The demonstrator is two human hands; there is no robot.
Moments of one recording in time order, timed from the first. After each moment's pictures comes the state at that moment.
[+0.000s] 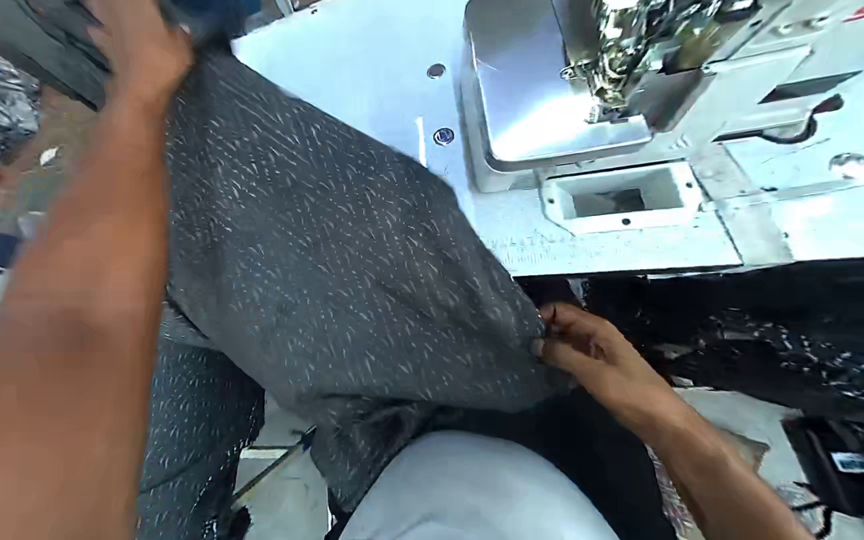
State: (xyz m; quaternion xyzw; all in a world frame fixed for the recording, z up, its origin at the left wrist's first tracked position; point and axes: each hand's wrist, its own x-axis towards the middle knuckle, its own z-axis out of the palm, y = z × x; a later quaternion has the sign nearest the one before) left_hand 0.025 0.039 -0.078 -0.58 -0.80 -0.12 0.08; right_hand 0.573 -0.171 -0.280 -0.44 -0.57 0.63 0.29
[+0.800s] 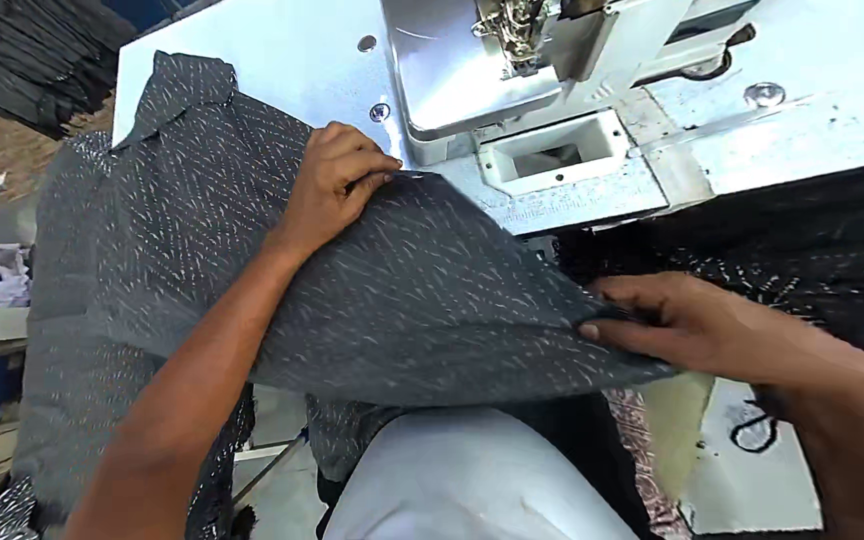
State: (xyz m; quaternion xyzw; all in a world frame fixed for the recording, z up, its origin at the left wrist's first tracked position) left_hand 0.258 -0.053 -0.216 -0.87 -0.37 -0.33 -0.08; right_hand 0.676 -0.149 -0.245 -0.39 -0.77 0.48 0.15
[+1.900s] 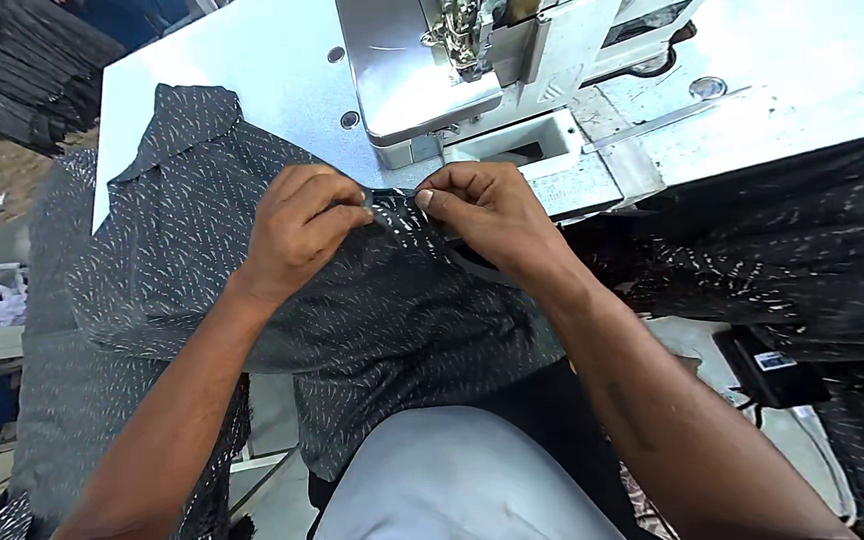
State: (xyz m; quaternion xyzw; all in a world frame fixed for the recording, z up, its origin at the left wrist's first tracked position) left_hand 0.276 -0.100 -0.189 -0.90 -0.30 -0.32 0.05; right_hand 0.535 -0.083 -0.222 -0.40 -0.64 0.53 0.40
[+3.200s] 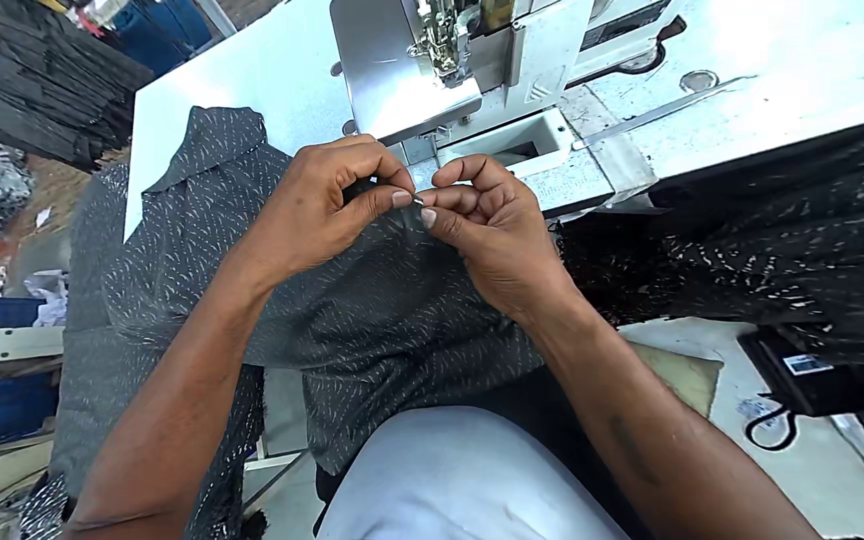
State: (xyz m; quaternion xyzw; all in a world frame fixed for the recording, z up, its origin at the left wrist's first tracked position) left_hand 0.325 -0.093 -0.123 -0.86 -0.37 -0.24 -0.26; right_hand 0.534 -0.122 -0.211 -0.25 -0.44 0.66 0.55
